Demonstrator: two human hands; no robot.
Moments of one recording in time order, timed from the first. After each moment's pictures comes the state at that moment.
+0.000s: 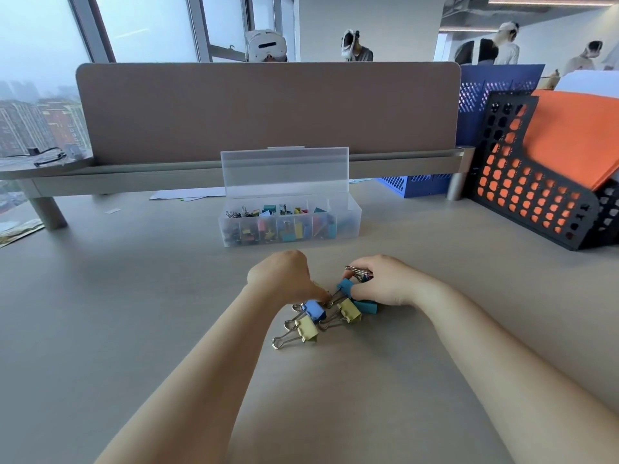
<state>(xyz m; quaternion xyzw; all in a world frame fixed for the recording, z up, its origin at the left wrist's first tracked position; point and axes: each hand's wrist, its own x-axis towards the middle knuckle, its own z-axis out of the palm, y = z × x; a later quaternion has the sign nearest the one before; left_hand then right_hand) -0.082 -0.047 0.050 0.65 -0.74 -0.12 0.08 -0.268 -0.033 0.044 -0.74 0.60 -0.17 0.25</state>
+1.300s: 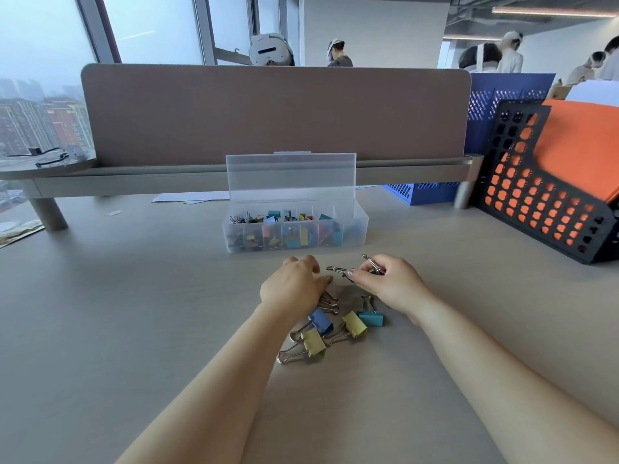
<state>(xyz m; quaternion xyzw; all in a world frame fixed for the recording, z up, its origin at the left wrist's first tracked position) -0.087 -0.063 0.027 0.65 -0.73 -0.13 0.18 -0.266 -0.056 0.015 -0.62 0.61 -0.40 0.30</state>
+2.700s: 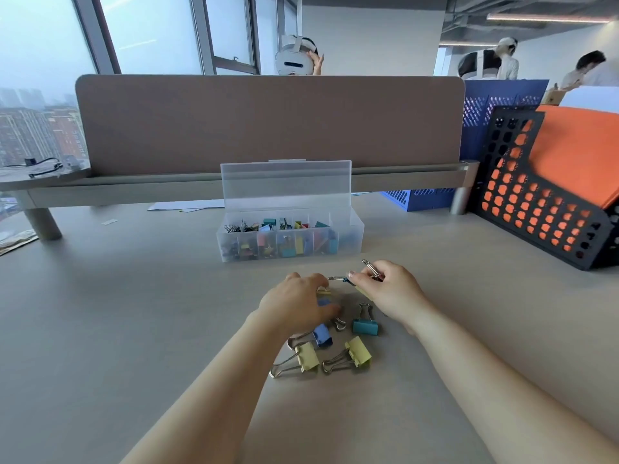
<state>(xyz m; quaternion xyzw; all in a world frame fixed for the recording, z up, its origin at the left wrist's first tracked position) -0.091 -0.055 0.032 0.60 -0.78 -0.14 0.10 -0.268 -0.059 0.015 -0.59 0.63 -0.42 0.27</state>
